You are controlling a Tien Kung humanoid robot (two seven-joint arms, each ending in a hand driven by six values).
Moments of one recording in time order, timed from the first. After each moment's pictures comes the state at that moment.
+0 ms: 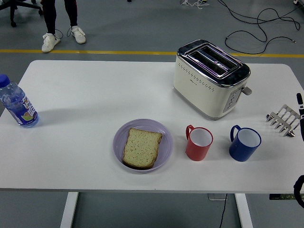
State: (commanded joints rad) left arm -0.04 0.03 -0.53 -0.18 0.65 0.05 0.13; right arm -0.04 -0.18 1.53 1.64 -0.07 -0.27 0.28
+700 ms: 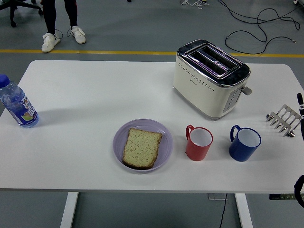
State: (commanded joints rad) left arm -0.04 0.04 -0.54 -0.18 0.66 0.05 0.13; right arm -0.03 -0.18 1.54 1.63 -0.06 -0.27 0.28
